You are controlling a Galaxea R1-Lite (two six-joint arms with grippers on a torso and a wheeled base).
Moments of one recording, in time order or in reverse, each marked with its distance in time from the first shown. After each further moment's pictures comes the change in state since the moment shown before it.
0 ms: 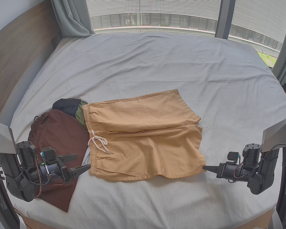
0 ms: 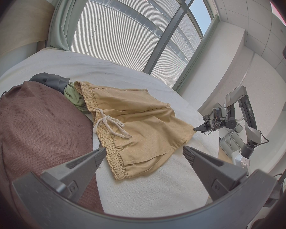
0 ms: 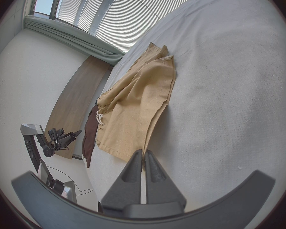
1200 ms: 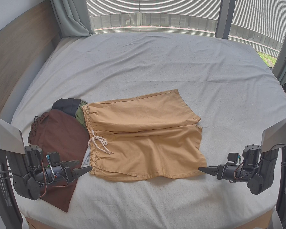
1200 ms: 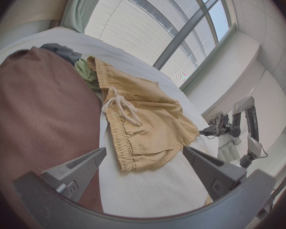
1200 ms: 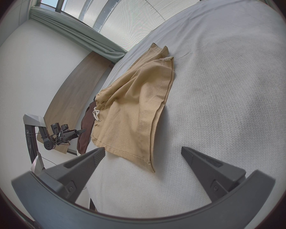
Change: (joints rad) left arm 0.020 0.149 -0.069 0.000 0.004 -0.096; right arm -0.018 0.023 -0.003 -0.001 -0.003 -0.092
